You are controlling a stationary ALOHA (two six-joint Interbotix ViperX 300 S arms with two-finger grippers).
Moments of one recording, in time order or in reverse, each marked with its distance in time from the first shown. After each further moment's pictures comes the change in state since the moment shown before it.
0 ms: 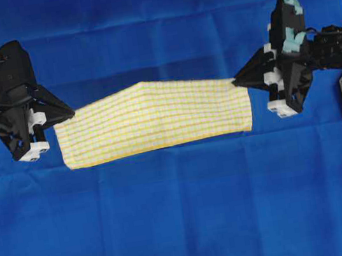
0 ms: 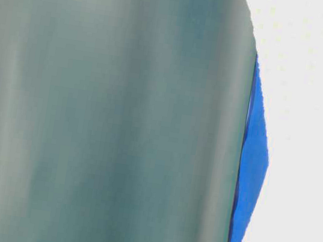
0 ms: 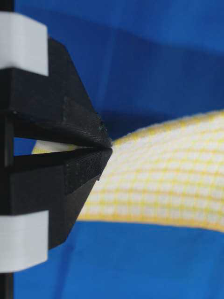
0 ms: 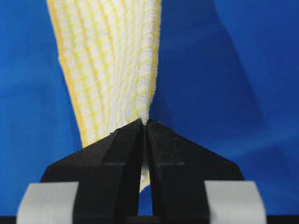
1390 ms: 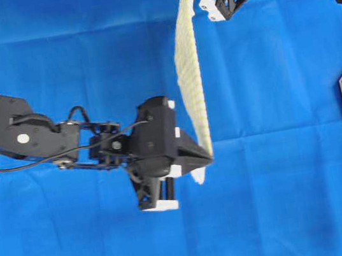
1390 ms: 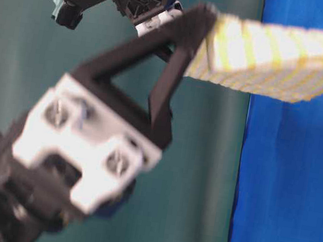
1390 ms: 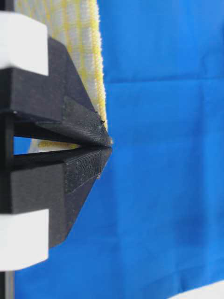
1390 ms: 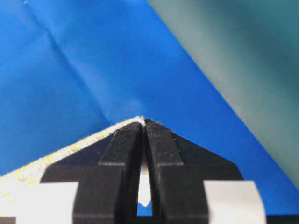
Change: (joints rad) left arm -0.256 0.557 -0.667 0.008 -0.179 0.112; right arm -0.403 0.341 -0.345 -0.153 -0.121 -0.002
